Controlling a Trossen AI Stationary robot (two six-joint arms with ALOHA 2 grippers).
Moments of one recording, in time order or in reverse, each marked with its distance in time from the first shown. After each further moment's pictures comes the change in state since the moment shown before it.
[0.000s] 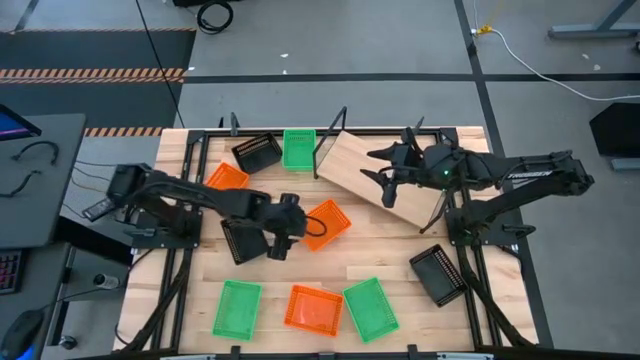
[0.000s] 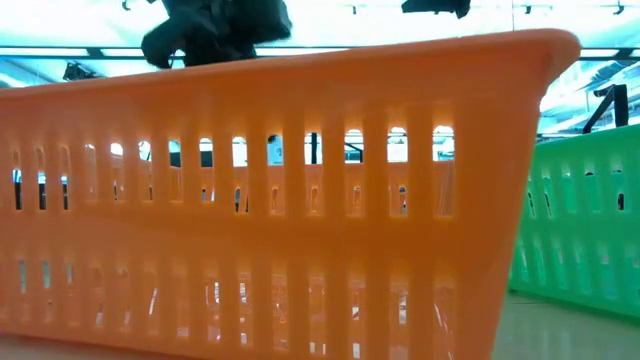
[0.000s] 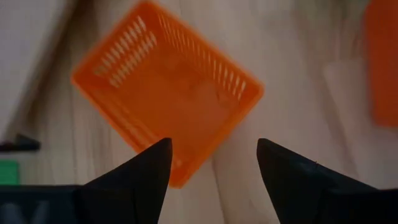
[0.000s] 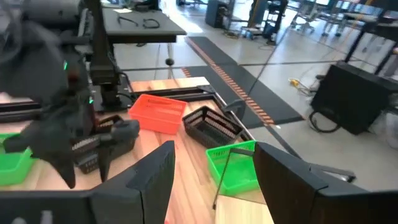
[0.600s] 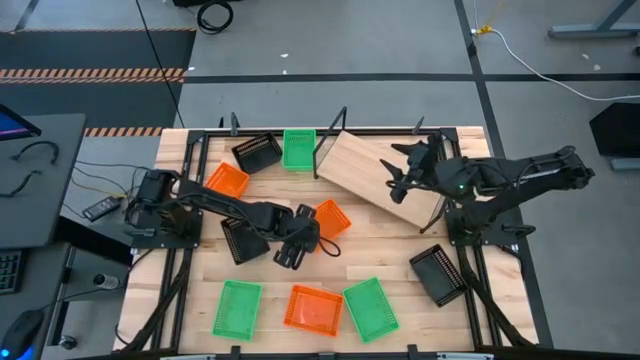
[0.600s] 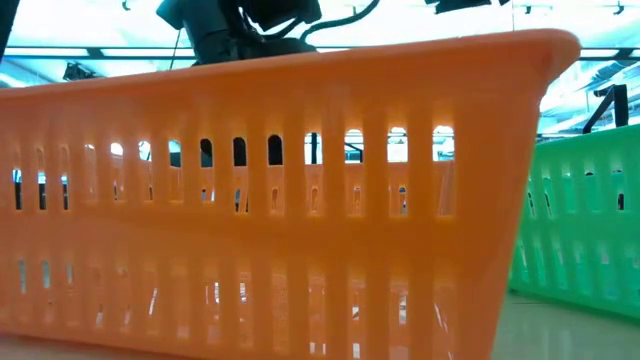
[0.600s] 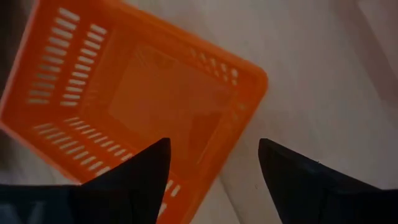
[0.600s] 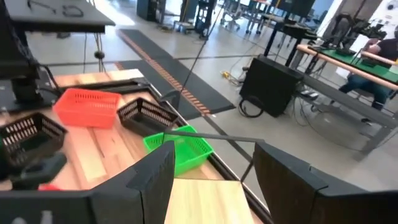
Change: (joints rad) left arm -0.031 0.225 0.078 0.035 -0.053 0.233; right arm 0.155 -0.069 -0.002 -0.151 0.438 0.065
